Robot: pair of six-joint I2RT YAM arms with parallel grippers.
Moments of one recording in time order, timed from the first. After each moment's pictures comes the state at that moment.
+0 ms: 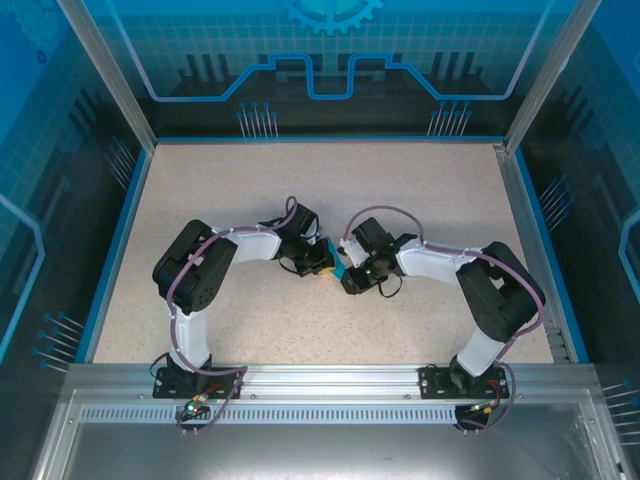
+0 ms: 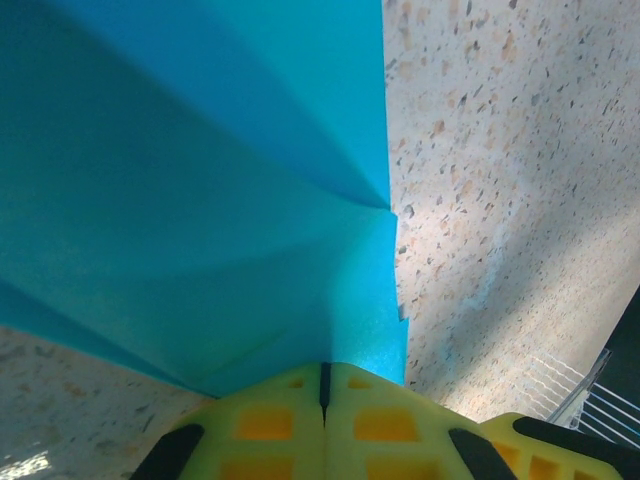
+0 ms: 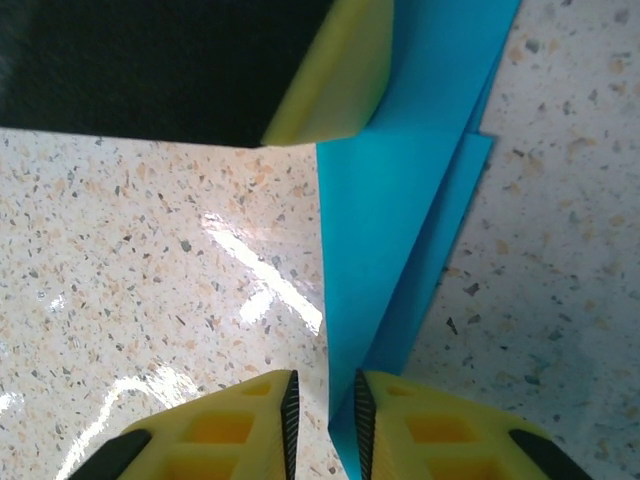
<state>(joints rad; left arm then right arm) -0.53 1.95 1.07 -0.21 0.53 -0.90 0.63 1.69 0.91 -0.44 -0.31 0.12</state>
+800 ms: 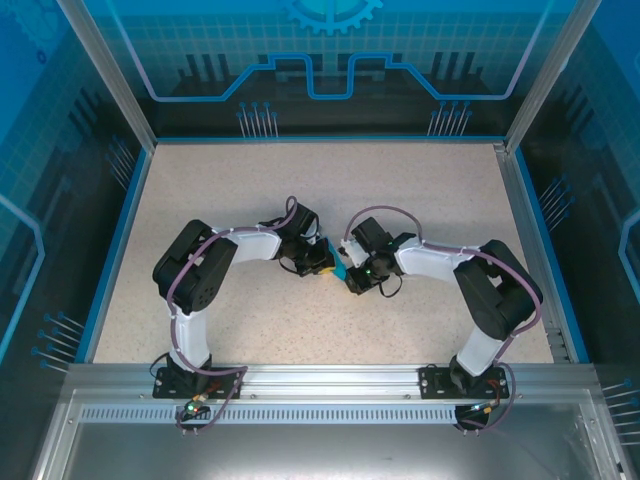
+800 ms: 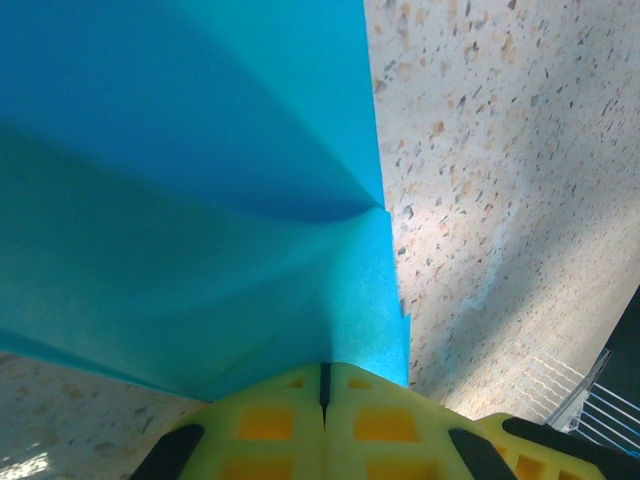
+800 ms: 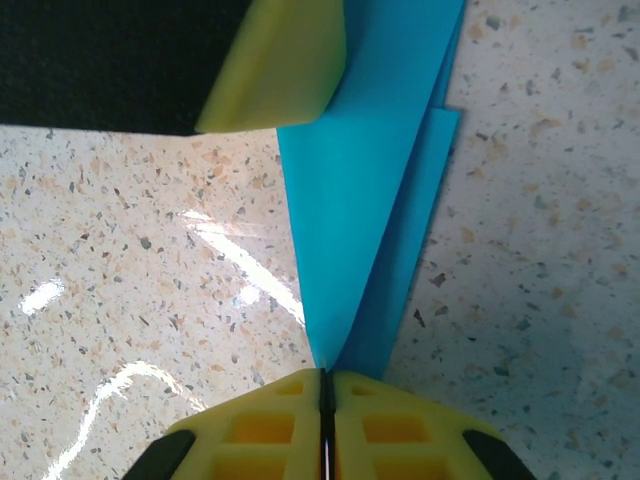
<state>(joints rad) -0.53 1.95 1.07 -0.21 0.53 -0.90 0.62 1.70 0.92 -0.46 -0.28 0.12</state>
